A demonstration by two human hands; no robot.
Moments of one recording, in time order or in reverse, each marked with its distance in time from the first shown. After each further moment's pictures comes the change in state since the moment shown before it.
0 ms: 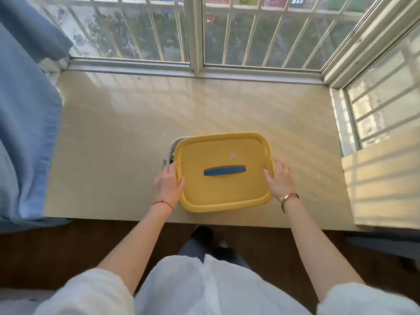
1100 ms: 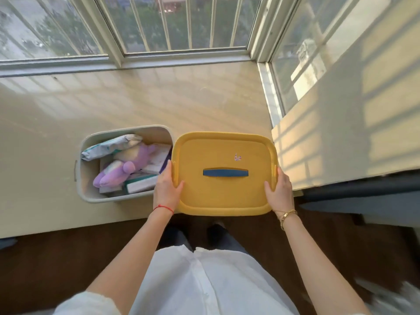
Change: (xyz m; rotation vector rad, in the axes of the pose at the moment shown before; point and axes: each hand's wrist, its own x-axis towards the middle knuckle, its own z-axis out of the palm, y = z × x) left_hand -0.071 0.217 0.140 -0.270 -0.112 -0.036; right_hand -0.084 0.248 -0.105 0.102 0.125 0.289
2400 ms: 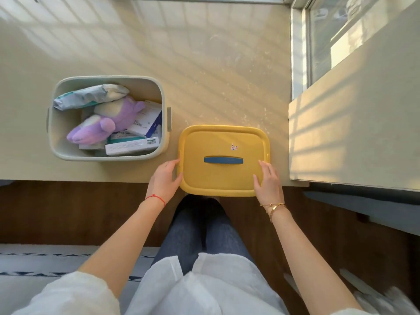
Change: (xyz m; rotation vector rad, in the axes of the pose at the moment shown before) left_hand -0.025 -0.037 0.080 0.134 -0.141 -0.001; right_hand 0.032 0.062 0.065 -0.120 -0.210 -0.286
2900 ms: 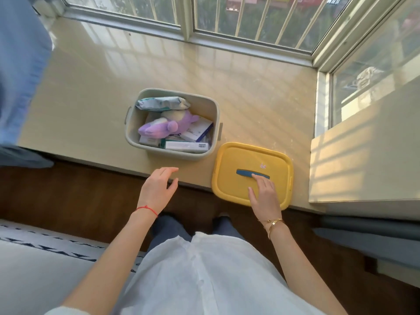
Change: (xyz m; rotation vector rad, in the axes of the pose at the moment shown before) left_hand -0.118 -0.065 -0.118 0.040 0.339 0.055; right_hand -0.080 -0.138 -0.002 -0.056 0.080 -0.303
